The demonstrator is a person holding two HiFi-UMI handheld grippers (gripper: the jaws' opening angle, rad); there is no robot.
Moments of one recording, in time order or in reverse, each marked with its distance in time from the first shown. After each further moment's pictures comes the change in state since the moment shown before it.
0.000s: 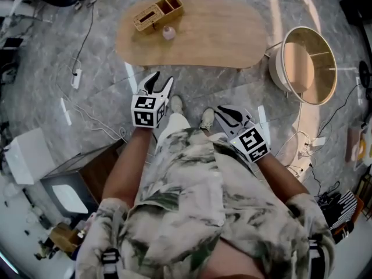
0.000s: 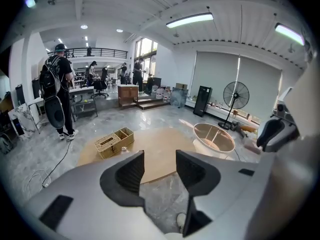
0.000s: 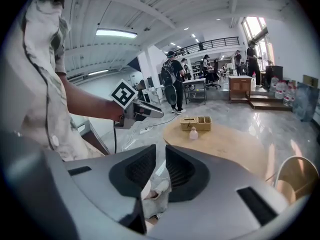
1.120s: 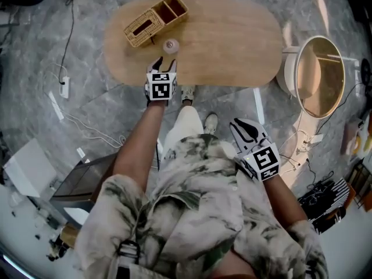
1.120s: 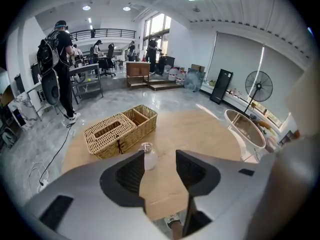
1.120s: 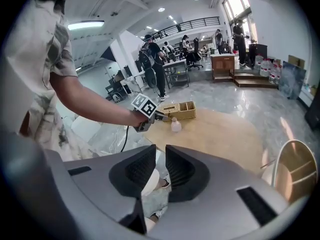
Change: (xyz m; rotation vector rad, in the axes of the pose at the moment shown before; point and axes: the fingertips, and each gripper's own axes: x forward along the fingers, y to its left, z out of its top) left arm 0.299 0.204 -0.027 -0.075 0.211 0.072; right arm 0.146 -0.149 0.041 0.208 0.179 -0.123
